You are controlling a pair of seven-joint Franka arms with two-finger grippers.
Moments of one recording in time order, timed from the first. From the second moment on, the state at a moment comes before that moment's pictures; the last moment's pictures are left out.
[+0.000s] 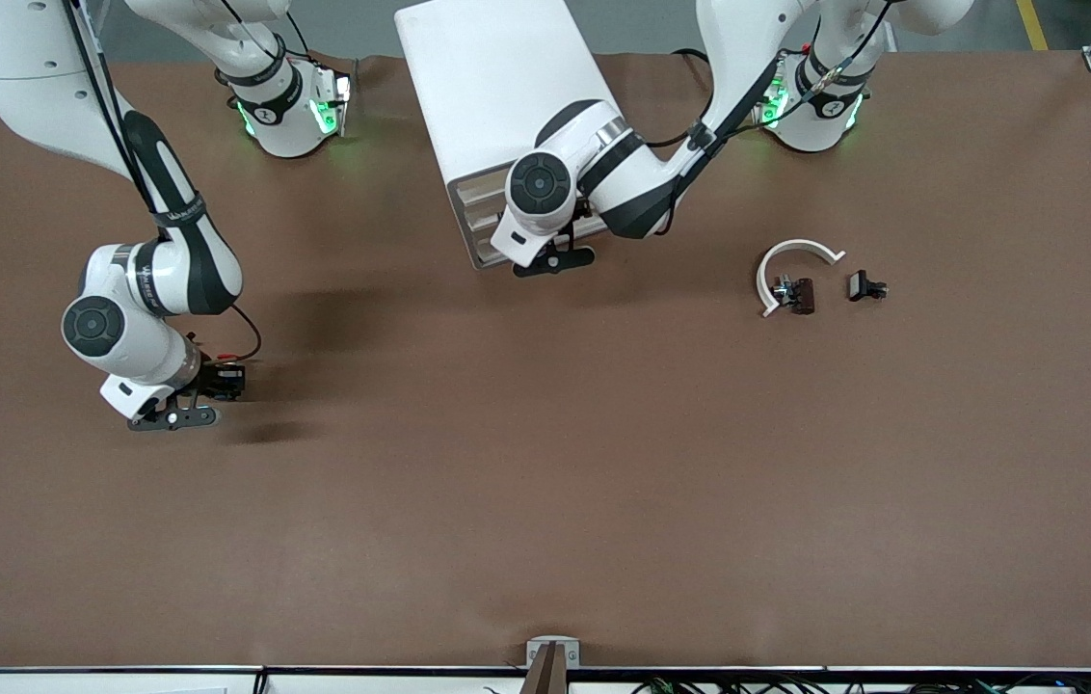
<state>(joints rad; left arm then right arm) -0.63 0.56 -0.37 -1.70 -0.19 1.98 -1.05 -0.01 0.45 -0.03 -2.09 -0.14 2.48 -0.04</state>
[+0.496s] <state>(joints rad) -0.64 0.56 -0.36 -1.69 -0.19 1.98 -1.09 -0.03 0.45 -0.03 -2.12 -0.14 2.52 -0.05</state>
